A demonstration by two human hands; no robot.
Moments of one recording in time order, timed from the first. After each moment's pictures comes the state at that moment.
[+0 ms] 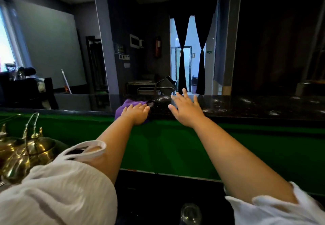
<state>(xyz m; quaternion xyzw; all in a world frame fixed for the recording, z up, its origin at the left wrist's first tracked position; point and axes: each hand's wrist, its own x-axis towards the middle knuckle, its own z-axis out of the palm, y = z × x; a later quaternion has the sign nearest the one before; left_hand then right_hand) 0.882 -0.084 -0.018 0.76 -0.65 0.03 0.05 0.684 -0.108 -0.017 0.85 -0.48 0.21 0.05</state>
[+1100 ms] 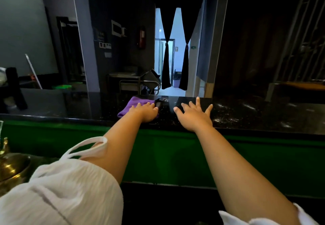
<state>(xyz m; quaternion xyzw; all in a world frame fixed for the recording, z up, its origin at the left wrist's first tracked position) 0.903 -0.166 -0.008 0.71 -0.70 -0.07 0.06 0.721 -0.135 -0.011 0.74 -0.66 0.13 0.00</state>
